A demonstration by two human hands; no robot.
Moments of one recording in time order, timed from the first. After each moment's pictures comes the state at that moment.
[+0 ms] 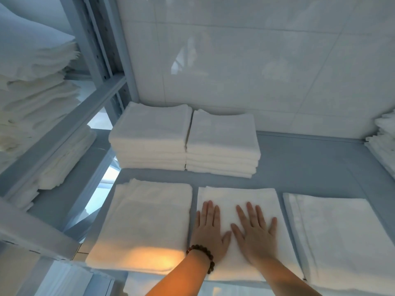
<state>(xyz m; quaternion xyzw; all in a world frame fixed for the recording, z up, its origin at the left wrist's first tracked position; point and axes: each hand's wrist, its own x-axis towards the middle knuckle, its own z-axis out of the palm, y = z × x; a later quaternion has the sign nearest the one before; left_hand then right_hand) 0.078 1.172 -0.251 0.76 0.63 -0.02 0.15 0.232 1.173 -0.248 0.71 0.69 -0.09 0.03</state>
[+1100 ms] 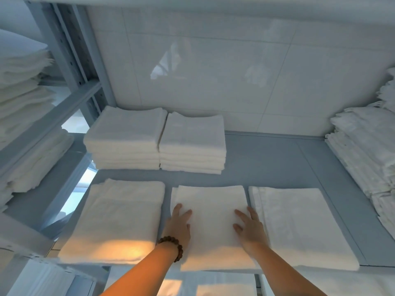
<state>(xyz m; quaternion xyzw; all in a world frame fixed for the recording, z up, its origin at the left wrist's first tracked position) 0.089 1.159 -0.225 0.66 0.68 0.09 0.29 0.318 1.153 -0.222 0.76 0.58 -0.25 -0.11</state>
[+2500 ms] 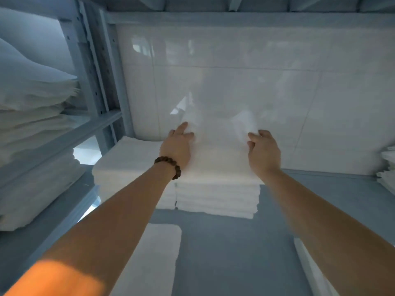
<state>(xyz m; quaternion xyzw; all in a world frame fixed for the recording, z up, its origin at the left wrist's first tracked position) 0.015 1.393 -0.066 0.72 0.65 0.23 -0.07 0.244 1.398 -0.073 0.66 0.66 0.05 -0.35</state>
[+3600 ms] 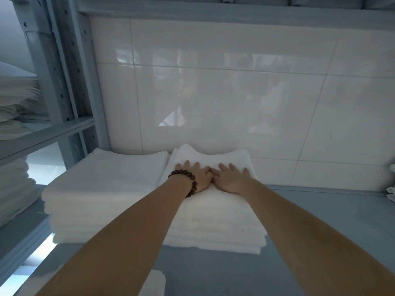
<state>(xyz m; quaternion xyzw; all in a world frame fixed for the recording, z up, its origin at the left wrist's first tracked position) 0.067 1.498 -0.138 0.78 0.62 -0.04 0.00 0.203 1.491 -0.135 0.64 0.77 -0.05 0.04</state>
